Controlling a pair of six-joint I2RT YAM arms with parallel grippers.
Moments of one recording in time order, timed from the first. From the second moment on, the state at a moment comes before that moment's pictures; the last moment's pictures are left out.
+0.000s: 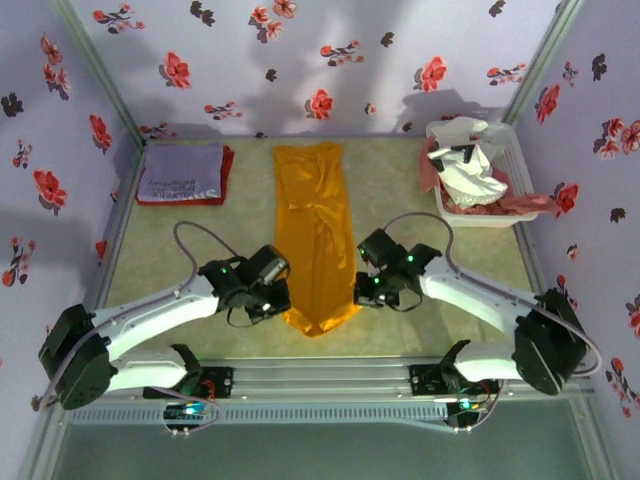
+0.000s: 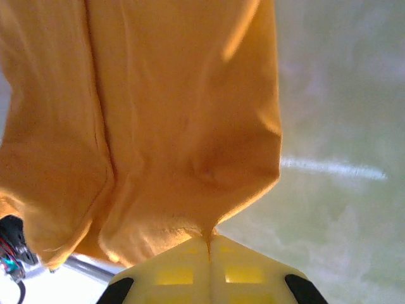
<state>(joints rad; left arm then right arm) -0.90 1.21 0.80 -0.73 0.11 -1.19 0.75 1.32 0.85 -0.77 -0.31 0.81</state>
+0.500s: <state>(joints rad) -0.47 1.58 1.16 -0.72 0.22 -0.87 0.52 1.74 1.31 -0.83 -0.37 0.60</state>
